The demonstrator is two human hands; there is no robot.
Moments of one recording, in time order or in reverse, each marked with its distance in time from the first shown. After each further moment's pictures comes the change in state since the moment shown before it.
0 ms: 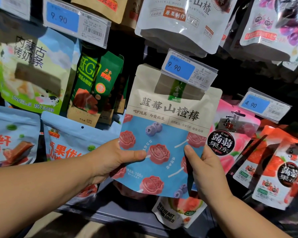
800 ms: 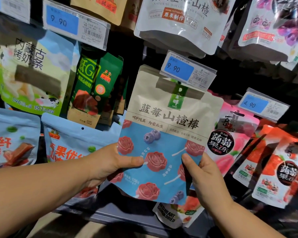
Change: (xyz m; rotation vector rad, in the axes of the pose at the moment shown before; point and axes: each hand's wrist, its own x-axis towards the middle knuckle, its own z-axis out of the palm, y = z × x) left_hand -0.006 0.001 -0.002 0.016 -0.024 -0.045; right_hand -0.012 0.005 -0.005 -0.061 -0.015 0.072
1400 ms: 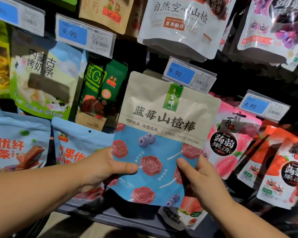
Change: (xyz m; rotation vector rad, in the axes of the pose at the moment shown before) left_hand -0.025 0.000 -0.016 0.047 0.009 0.031; right_hand -0.010 -0.012 0.013 0.041 -0.143 0.057
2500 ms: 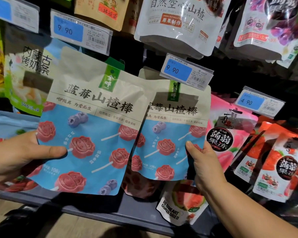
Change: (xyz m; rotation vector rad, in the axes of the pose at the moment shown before) left_hand -0.055 0.027 -0.110 0.132 0.206 0.182; right_hand 0.031 0.002 -0.004 0.343 0.269 0.035
